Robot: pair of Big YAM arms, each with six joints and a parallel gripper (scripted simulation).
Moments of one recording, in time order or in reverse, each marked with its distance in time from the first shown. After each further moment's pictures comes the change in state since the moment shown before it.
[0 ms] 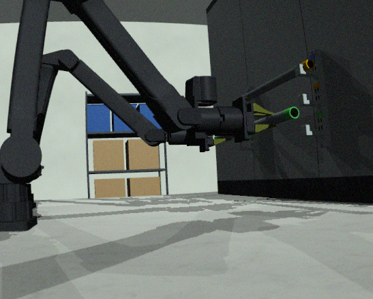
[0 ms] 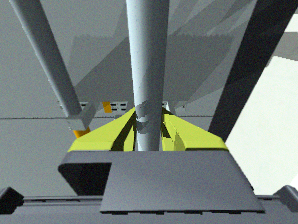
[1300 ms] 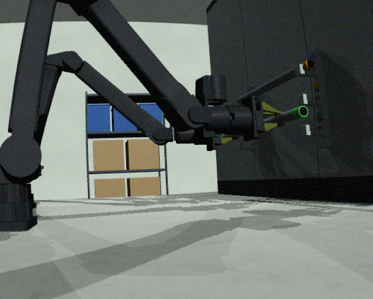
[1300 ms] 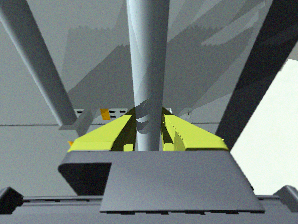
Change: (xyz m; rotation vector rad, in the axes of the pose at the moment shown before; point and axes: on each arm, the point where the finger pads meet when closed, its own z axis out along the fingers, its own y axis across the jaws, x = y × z) left arm 0.000 0.003 0.024 0.000 0.002 -0.001; right arm 0.000 -0.003 0.024 0.000 0.001 0.000
